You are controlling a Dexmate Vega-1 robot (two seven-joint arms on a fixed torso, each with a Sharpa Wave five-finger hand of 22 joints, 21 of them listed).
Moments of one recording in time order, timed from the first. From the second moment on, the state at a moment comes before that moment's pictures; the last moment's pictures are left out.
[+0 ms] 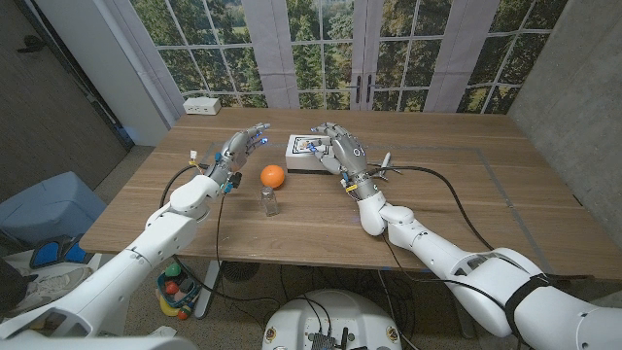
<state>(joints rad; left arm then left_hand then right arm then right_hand) 0.95 0.69 0.34 -1.56 -0.57 -0.23 -0.01 0.32 0.09 0.70 -0.19 0.17 0.37 -0.07 0.22 0.18 0.03 -0.02 0.20 0.17 -0.02 0.02 0.18 0.17 0.07 0.06 0.36 0.17 -0.63 -0.12 -0.56 -0.83 -1.16 0.48 -1.12 1.11 0.05 0.32 -0.17 0.19 1.18 -0.18 0.34 0.18 0.60 -0.21 0.30 0.27 0.31 -0.04 0.45 0.47 0.44 -0.05 0.48 0.19</state>
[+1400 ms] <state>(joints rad) 1.03 0.77 0.36 -1.79 -0.08 -0.14 0.32 0.66 -0.10 0.71 -0.19 0.18 0.52 -0.21 0.25 0.18 0.11 -0.12 0.20 0.17 0.06 -0.02 0.18 0.17 0.24 0.00 0.31 0.17 -0.64 -0.20 -0.71 -1.00 -0.98 0.37 -1.11 1.11 0.02 0.32 -0.17 0.20 1.22 -0.17 0.34 0.18 0.64 -0.21 0.30 0.28 0.33 -0.04 0.41 0.44 0.44 -0.05 0.48 0.19</state>
